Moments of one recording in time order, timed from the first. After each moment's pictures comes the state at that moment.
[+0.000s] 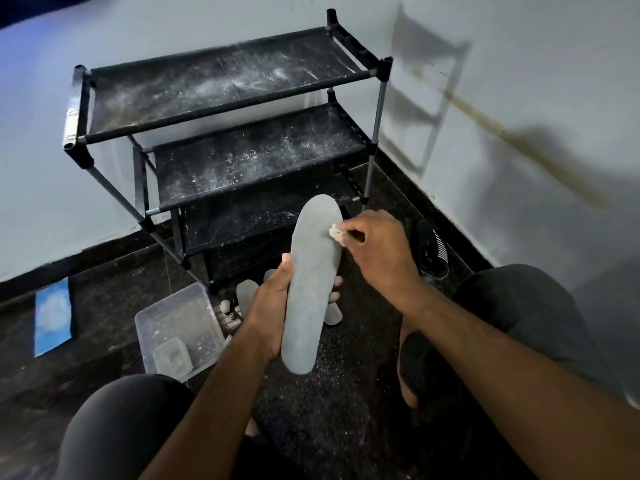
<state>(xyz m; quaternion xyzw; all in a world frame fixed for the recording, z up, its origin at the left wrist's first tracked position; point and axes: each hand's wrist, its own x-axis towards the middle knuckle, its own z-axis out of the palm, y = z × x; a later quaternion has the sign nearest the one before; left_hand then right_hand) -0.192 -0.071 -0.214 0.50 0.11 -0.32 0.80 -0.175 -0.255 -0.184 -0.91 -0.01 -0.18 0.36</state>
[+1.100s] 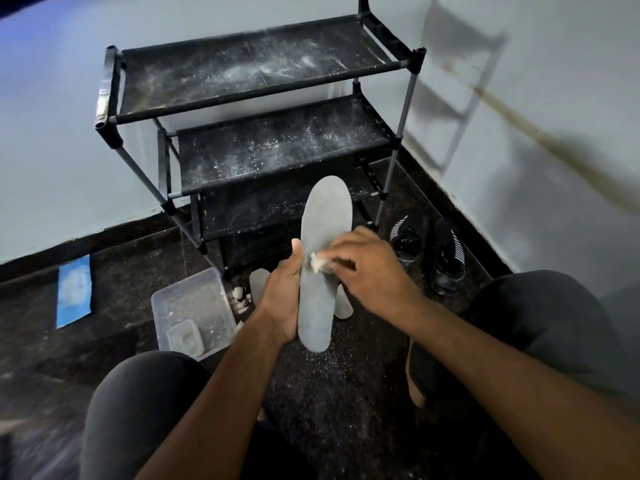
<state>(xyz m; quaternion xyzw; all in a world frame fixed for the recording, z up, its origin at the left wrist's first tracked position) -0.186 -0.069 -0.218 0.47 0.14 -0.29 0.82 -0.195 -0.225 -0.189 -0.92 -0.17 -0.08 0.36</state>
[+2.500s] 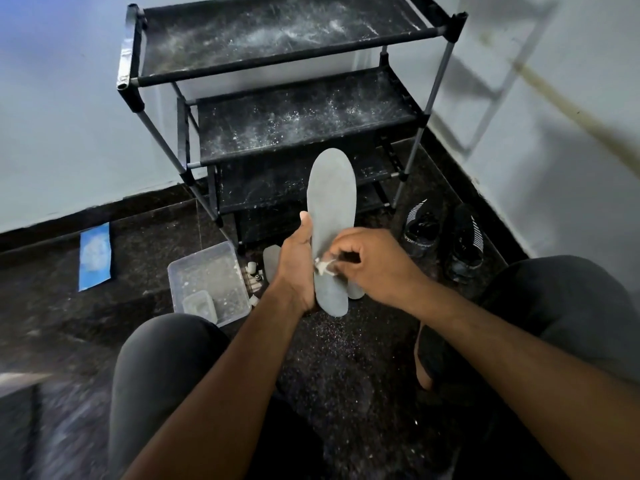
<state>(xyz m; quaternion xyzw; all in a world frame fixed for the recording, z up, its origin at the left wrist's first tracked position) -0.178 -0.066 -0.227 0.45 0.19 -0.25 0.84 -0.206 -0.204 -0.179 -0.88 -0.16 0.07 0.45</state>
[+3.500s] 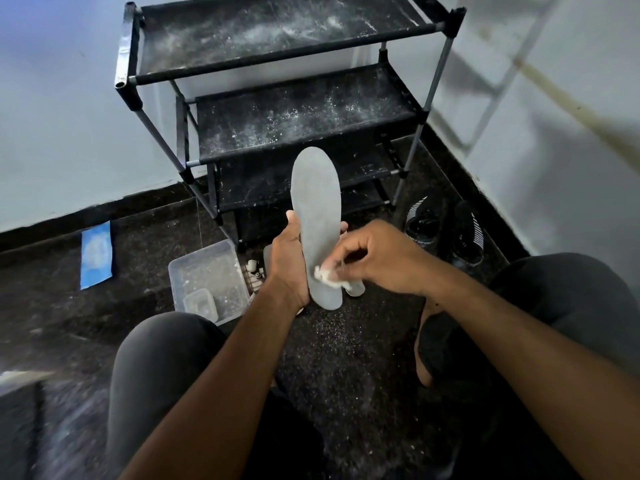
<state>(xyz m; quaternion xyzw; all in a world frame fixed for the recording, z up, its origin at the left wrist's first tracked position) -0.175 -0.058 -0.231 0.44 0.21 -0.24 0.84 -0.201 -0.223 -0.160 -0.84 -0.16 0.21 0.48</state>
